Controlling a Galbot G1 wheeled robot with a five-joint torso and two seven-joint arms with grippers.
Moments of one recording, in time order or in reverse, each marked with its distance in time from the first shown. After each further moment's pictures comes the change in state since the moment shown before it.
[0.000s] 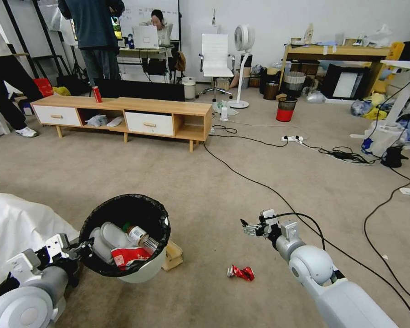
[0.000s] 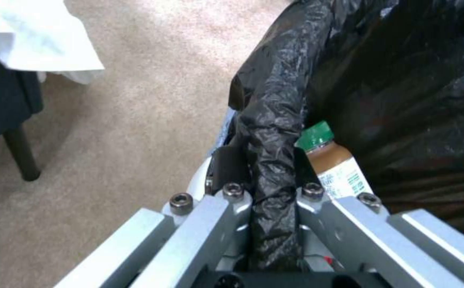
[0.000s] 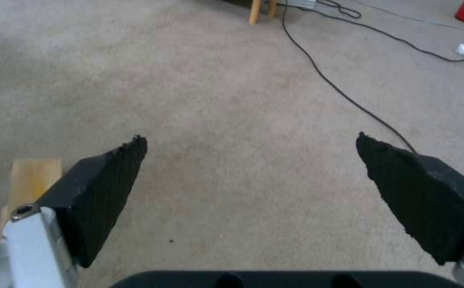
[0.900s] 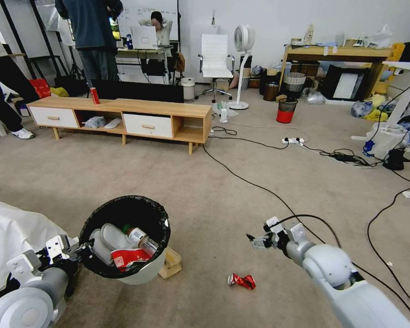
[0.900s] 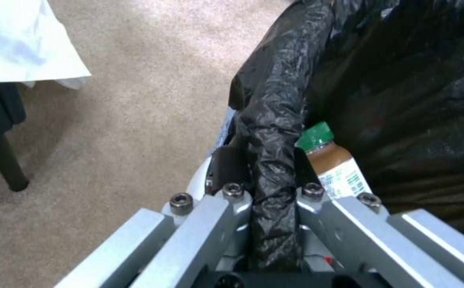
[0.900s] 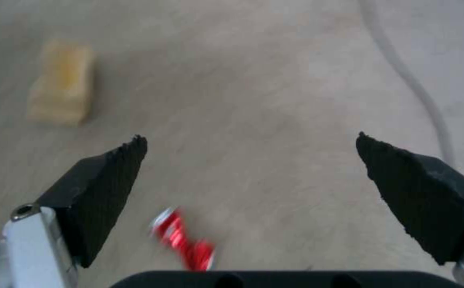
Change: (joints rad) left arm 0.001 -0.003 0.004 0.006 0.014 0.000 0.008; right arm -0.077 -0.056 0.150 0.110 -0.313 -0.254 -0.501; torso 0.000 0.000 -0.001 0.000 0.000
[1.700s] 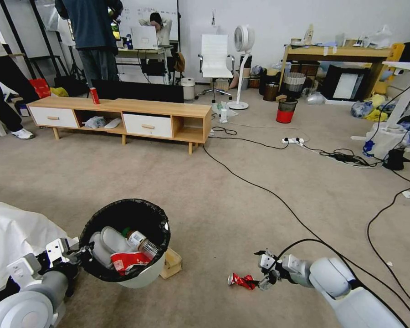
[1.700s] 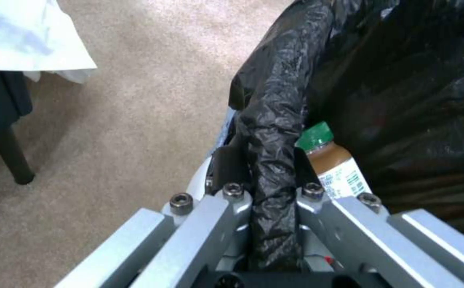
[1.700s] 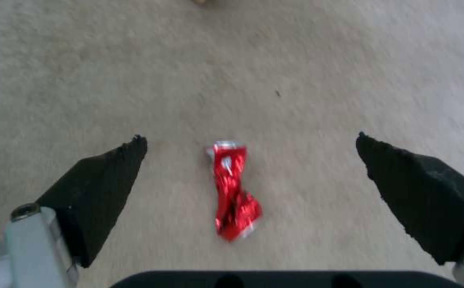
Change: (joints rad) left arm 0.028 -0.010 -0.011 -0.004 0.013 -0.006 0.019; right arm 0.069 0.035 -0.107 -0.387 -0.356 0.600 -0.389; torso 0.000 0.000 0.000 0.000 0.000
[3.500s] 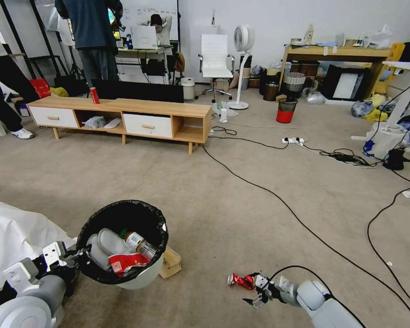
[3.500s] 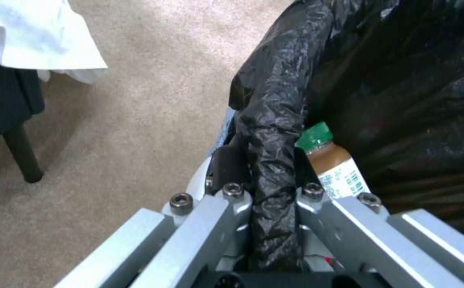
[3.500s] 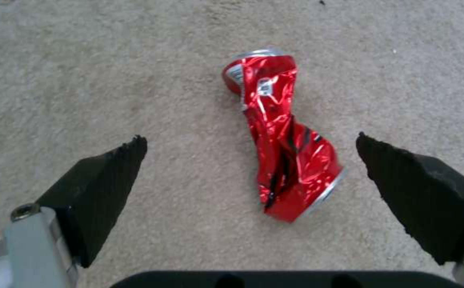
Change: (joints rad) left arm 0.016 -0.008 -0.009 -0.001 0.019 -0.014 0.013; right arm 0.126 0.162 -0.033 -0.550 -0.042 0.238 0.119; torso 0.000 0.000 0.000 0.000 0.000
